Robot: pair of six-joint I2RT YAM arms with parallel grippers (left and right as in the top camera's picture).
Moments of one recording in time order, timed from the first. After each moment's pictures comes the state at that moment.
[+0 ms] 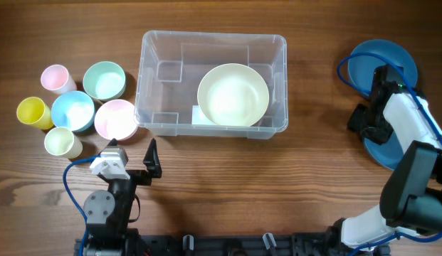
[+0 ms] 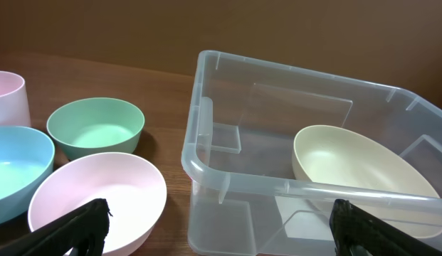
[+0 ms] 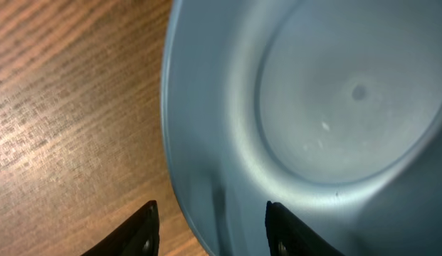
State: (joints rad) left arm -0.04 0.01 0.07 -0.22 0.07 -0.20; right arm -0.27 1.75 1.09 -0.83 0.20 0.29
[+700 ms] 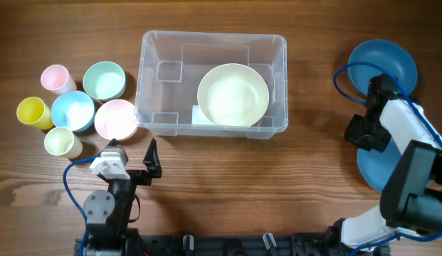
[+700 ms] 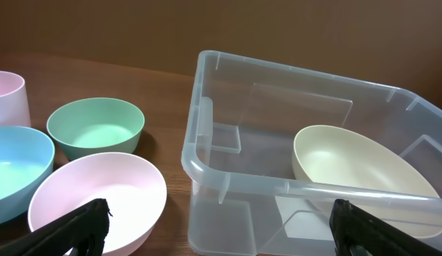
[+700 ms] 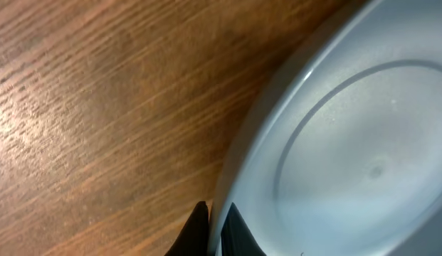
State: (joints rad) left arm -0.04 0.01 0.07 -0.22 0.07 -0.20; right arm -0.27 1.75 1.02 -0.84 0.19 0.29
